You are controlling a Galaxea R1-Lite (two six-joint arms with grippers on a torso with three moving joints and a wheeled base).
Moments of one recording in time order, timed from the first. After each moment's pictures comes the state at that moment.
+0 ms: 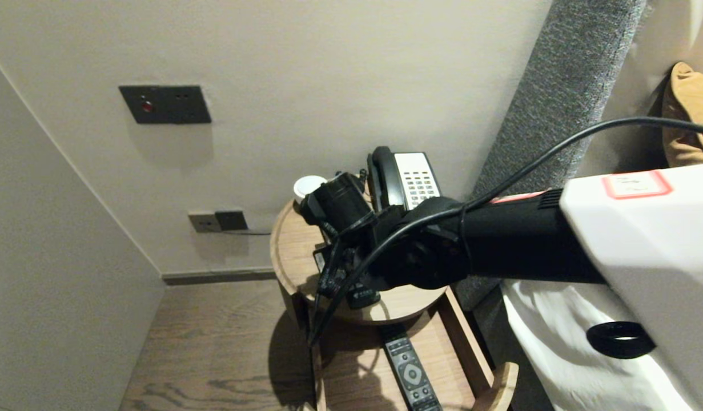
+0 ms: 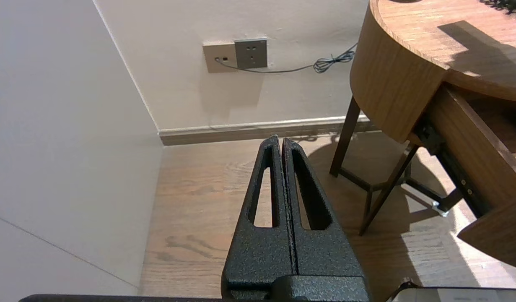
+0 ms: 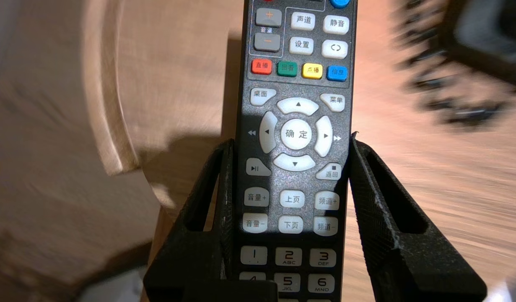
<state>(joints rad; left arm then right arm) 0.00 0.00 0.00 0.00 0.00 0.05 0.87 2.16 -1.77 0.25 -0.49 0.21</state>
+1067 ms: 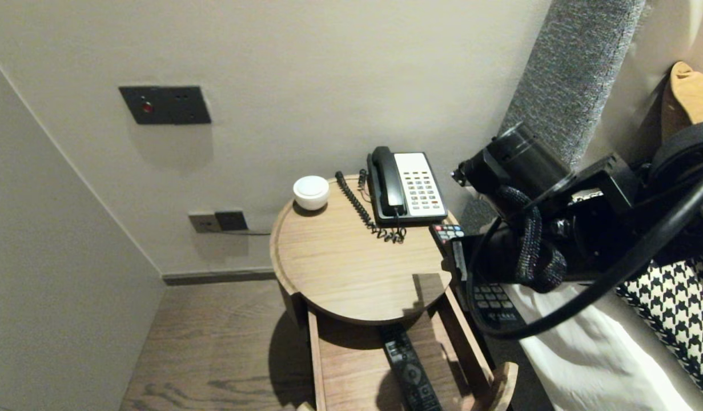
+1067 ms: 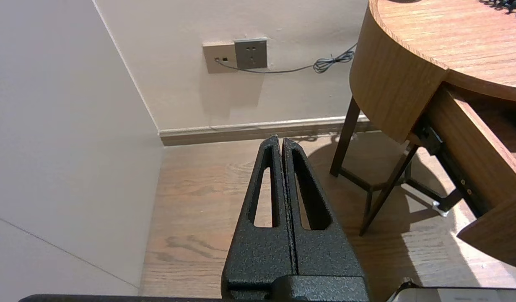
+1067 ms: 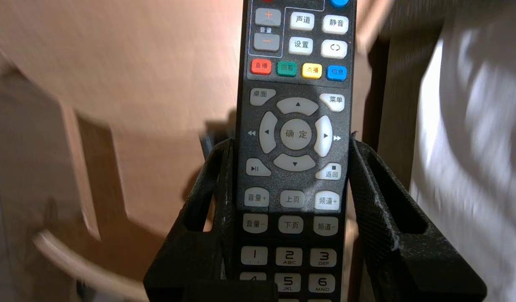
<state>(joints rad) 0.00 0.00 0.00 0.00 0.00 0.05 0.73 1.68 -1.41 0.60 -0.40 0.49</state>
